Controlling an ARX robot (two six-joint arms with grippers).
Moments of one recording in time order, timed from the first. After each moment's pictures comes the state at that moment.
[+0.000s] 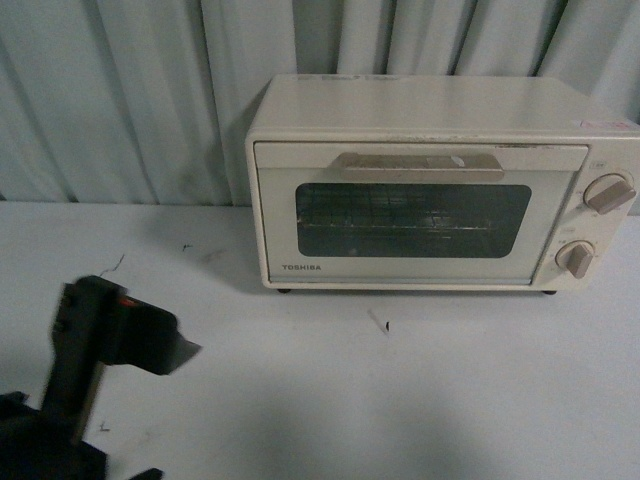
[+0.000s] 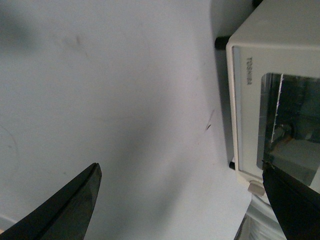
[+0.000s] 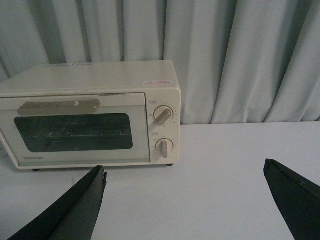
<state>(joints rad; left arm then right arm) -0.51 1.56 0.31 0.60 -0.14 -1.60 0.00 0.00 0.01 0.00 0.00 0.00</state>
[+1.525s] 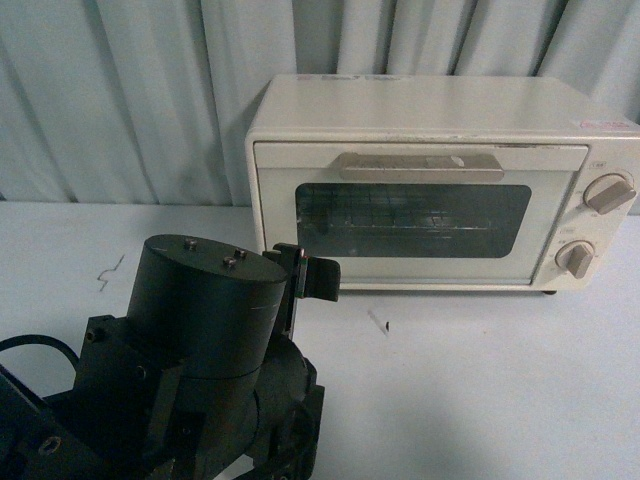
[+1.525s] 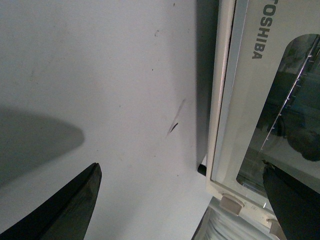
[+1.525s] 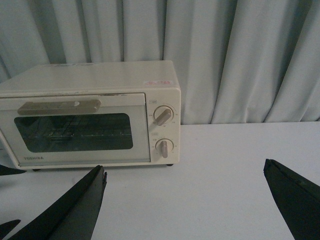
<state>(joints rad) -0.57 2.13 0.72 0.87 -0.10 -1.75 0.00 0.00 0.01 0.00 0.00 0.00</state>
